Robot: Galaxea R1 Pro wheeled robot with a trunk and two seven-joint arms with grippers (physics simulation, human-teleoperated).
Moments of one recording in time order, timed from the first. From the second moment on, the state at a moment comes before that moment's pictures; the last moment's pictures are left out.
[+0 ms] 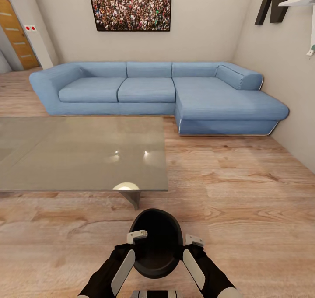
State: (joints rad) left arm -0.43 -0.17 -0.26 -0.80 0.46 0.52 0.39; right arm -0.48 0.17 0.22 -0.65 -0.51 0.43 -0.38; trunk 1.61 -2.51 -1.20
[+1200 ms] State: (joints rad) left arm -0.43 -0.17 -0.26 -0.80 0.46 0.53 0.39; right arm -0.48 0.17 0.22 -0.65 -0.51 0.43 -0.39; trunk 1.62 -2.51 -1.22
